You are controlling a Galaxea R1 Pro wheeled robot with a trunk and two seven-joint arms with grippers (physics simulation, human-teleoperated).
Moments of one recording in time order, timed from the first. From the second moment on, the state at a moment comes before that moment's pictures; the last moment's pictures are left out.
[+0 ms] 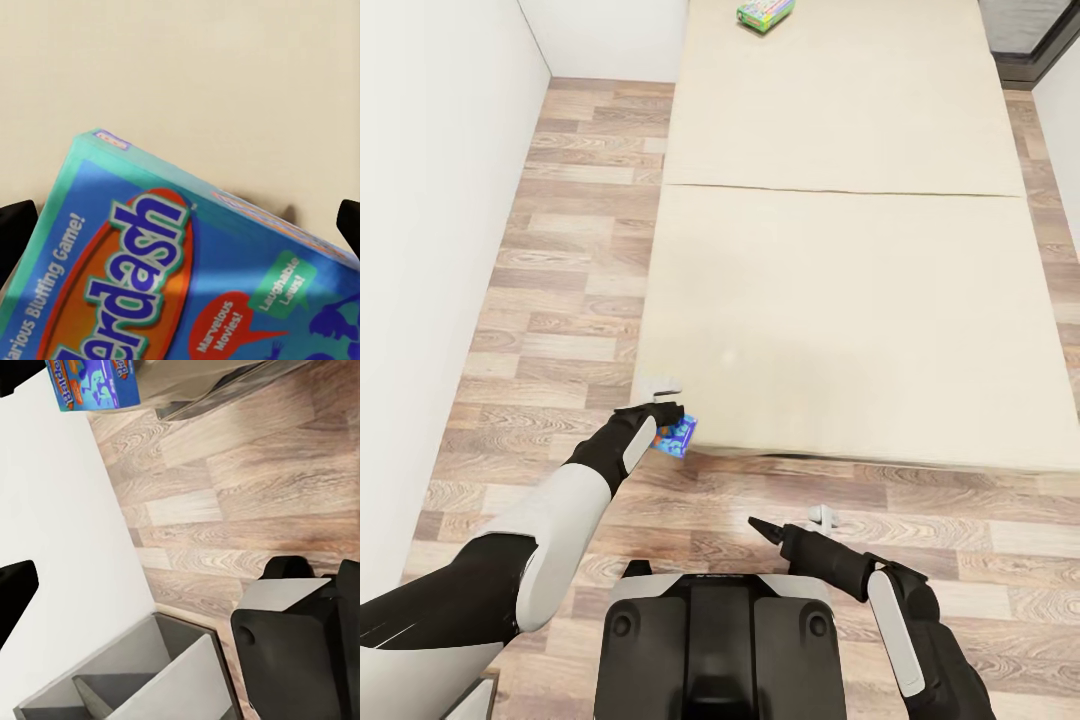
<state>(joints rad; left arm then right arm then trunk) -1.15 -0.17 0.00 -0.40 0.12 0.34 0.16 -0.31 0.10 -0.12 -1.35 -0.36 0.77 0.57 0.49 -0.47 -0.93</state>
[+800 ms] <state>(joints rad) -1.15 -0.17 0.00 -0.40 0.12 0.34 0.16 -0.31 0.10 -0.12 -1.35 -0.36 0.77 0.57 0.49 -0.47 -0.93</state>
